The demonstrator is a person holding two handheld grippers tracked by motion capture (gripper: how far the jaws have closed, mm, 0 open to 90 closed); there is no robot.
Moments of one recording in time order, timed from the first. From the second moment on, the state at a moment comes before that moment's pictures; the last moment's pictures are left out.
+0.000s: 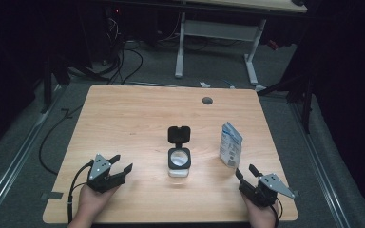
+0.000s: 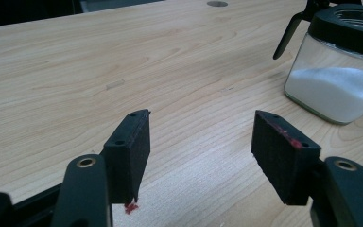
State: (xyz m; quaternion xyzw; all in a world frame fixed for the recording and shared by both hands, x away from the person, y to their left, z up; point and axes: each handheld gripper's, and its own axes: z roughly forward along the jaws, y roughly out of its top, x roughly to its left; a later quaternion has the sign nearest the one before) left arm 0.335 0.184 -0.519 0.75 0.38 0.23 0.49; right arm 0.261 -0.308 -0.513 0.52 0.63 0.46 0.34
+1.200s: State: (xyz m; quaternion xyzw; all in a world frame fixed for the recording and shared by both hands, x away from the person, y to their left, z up) left arm 0.335 0.125 -0.521 0.76 0.38 0.19 0.49; right arm 0.295 -0.232 -0.514 0.46 0.71 0.46 0.28
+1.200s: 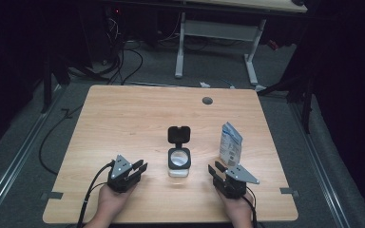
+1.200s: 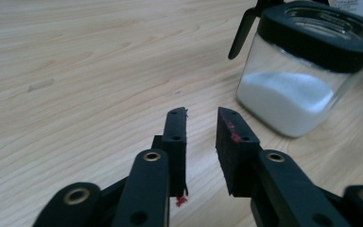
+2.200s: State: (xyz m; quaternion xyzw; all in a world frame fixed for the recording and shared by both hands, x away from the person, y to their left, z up) left arm 0.331 0.065 -0.520 0.78 0.35 0.16 0.50; right arm 0.290 -0.226 -0.514 0.44 0.71 0.47 0.28
